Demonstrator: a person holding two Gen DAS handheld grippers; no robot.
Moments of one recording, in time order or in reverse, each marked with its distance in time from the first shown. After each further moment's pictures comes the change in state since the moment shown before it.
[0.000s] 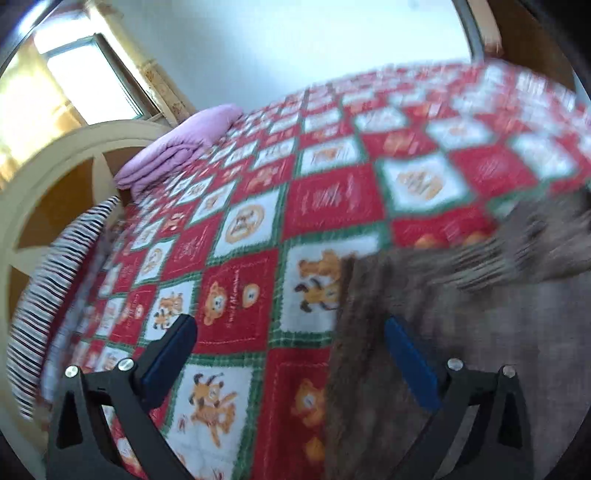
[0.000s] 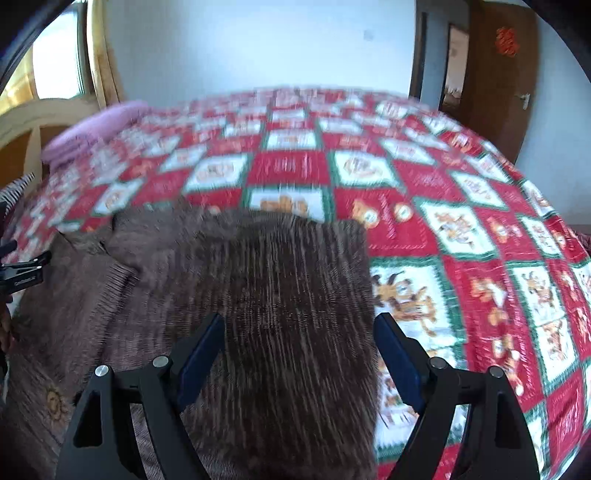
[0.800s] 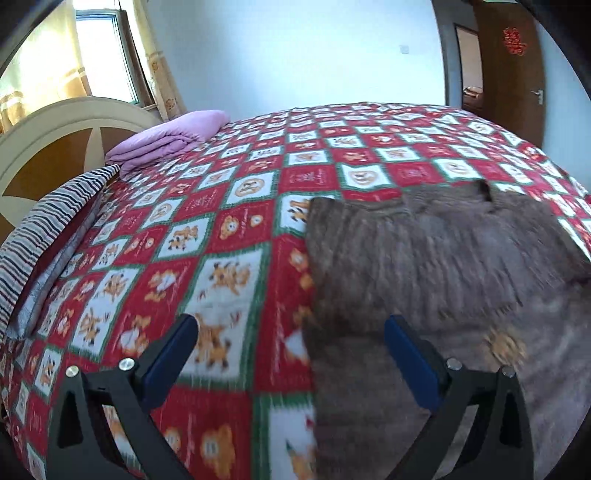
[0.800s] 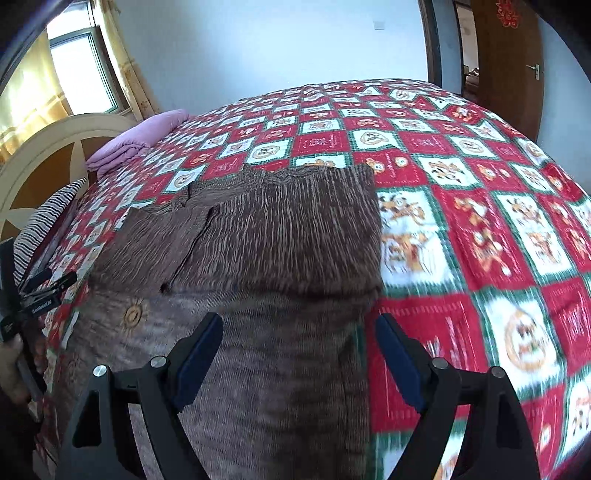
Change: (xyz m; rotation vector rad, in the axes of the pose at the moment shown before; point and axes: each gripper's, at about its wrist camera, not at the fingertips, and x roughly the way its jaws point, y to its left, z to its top) left arm -0.119 0.059 -0.107 -0.149 -0.106 -0.293; right arm -0.105 -0.010 -0.089 0.068 -0.024 0.206
